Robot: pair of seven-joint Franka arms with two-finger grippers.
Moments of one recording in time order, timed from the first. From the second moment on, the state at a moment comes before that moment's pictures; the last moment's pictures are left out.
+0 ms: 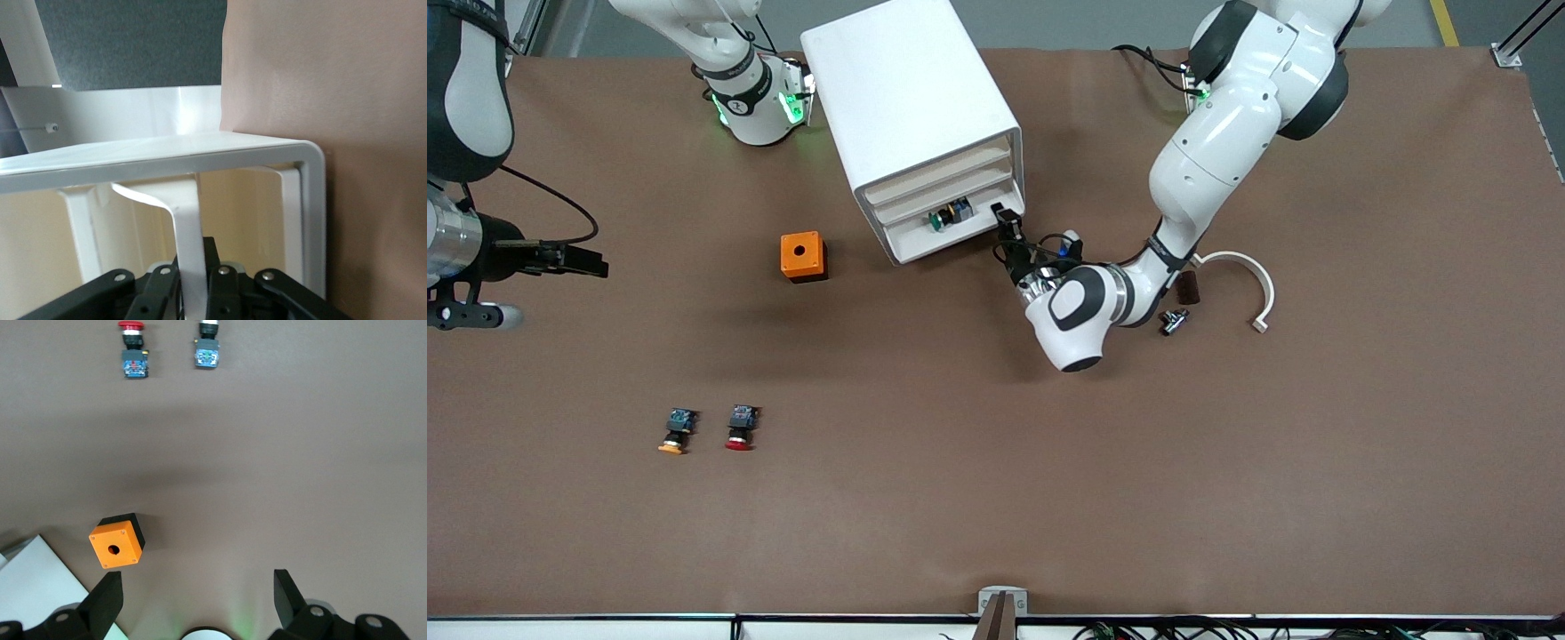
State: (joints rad) left arm -0.44 1.06 -0.27 -1.37 -0.89 1.46 -2.23; right arm -0.03 0.13 -0.06 -1.66 0.00 1.54 0.02
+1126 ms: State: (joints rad) left arm -0.27 1.06 -0.25 -1.37 -0.91 1.47 -2.21; right arm 0.64 0.21 -0.03 -1.76 0.10 1.95 1.44
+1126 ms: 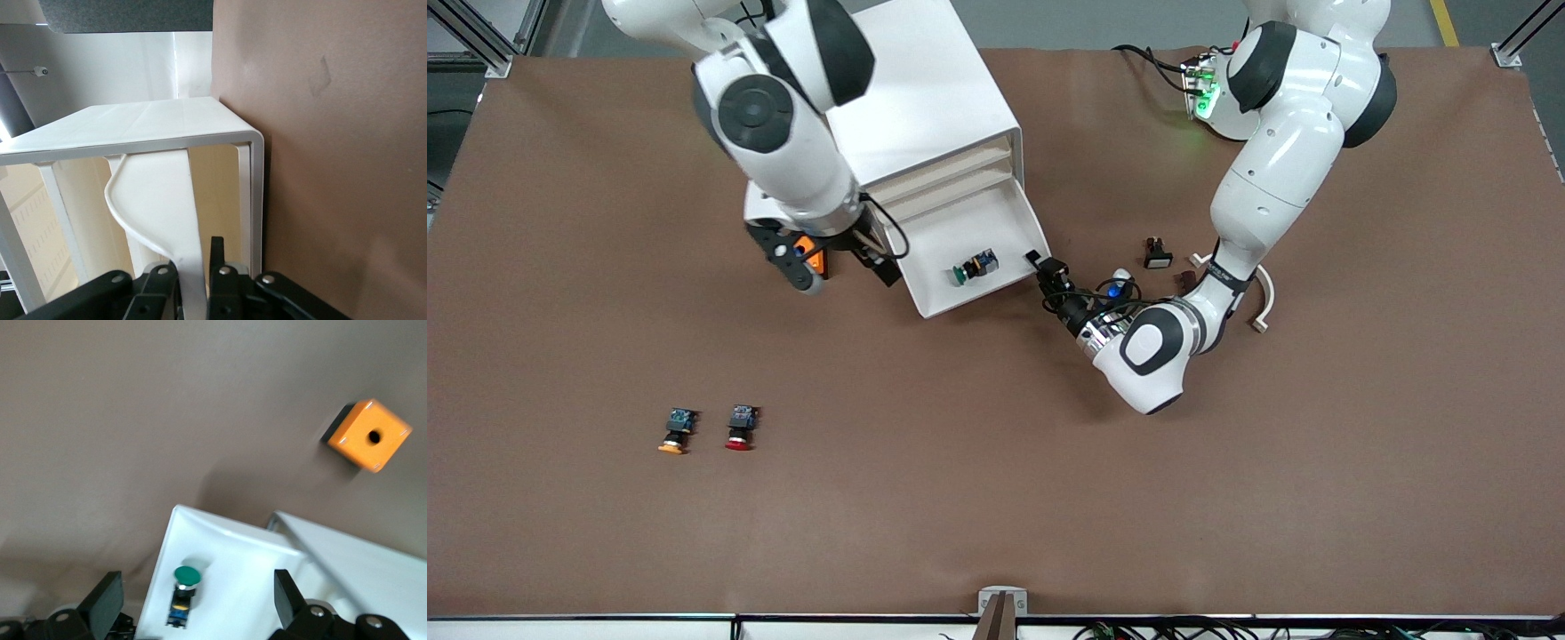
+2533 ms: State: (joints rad) left arm -0.24 0.95 -0.18 -1.18 -0.77 1.52 -1.10; right arm 0.88 0.51 -0.03 -1.76 0.10 2.24 1.77
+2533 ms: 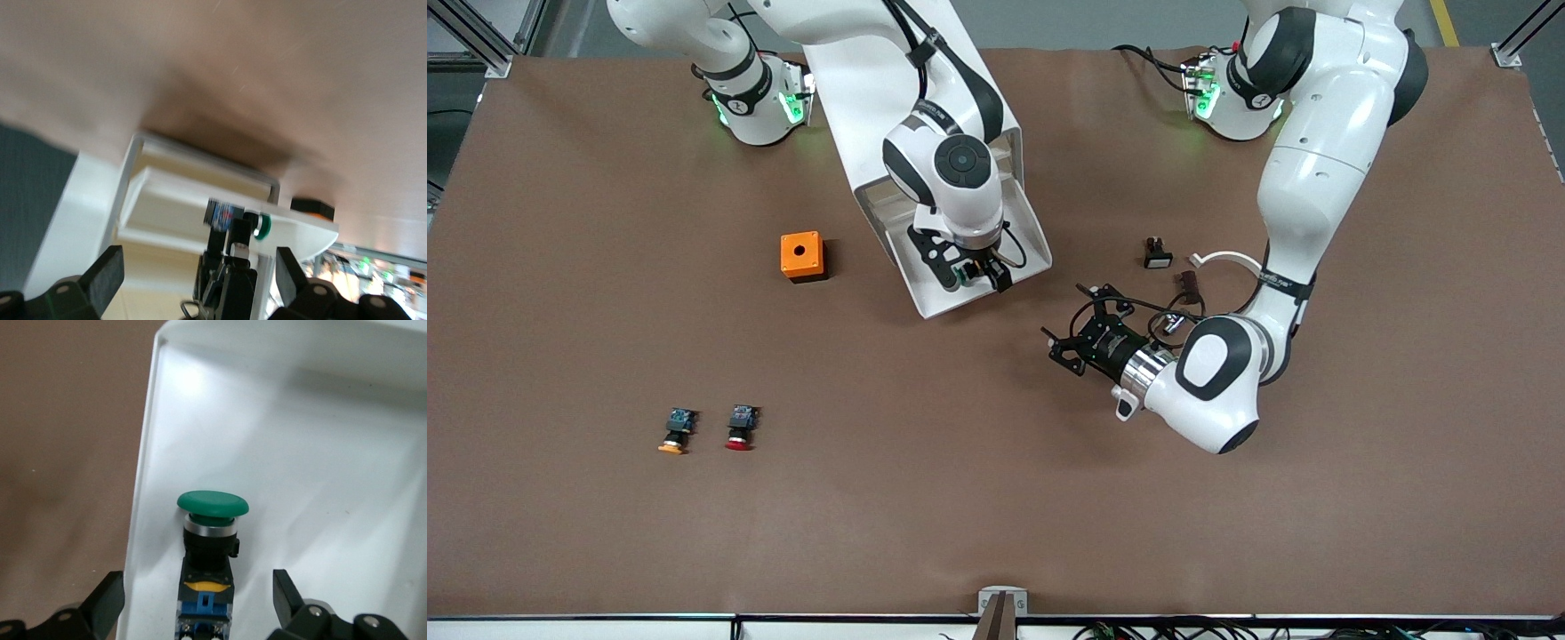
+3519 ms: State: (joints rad) left arm -0.34 0.81 -0.18 -1.18 -0.14 2.01 -1.08; right arm 0.80 0.50 -0.06 -1.58 0.10 1.96 1.42
